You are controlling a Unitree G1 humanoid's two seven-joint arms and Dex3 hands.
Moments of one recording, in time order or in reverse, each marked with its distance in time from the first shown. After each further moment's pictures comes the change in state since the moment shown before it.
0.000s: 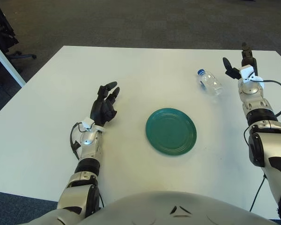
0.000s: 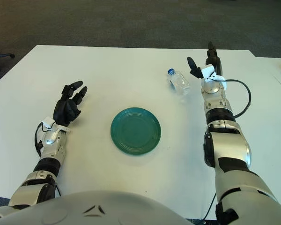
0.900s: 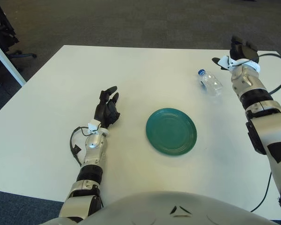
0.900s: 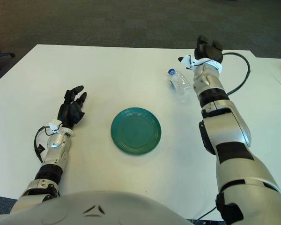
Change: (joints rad) left arm 0.088 -0.040 -0.076 -0.159 0.110 0.157 0.224; right arm -0.214 -0.012 0.425 0.031 -0.422 0.434 0.008
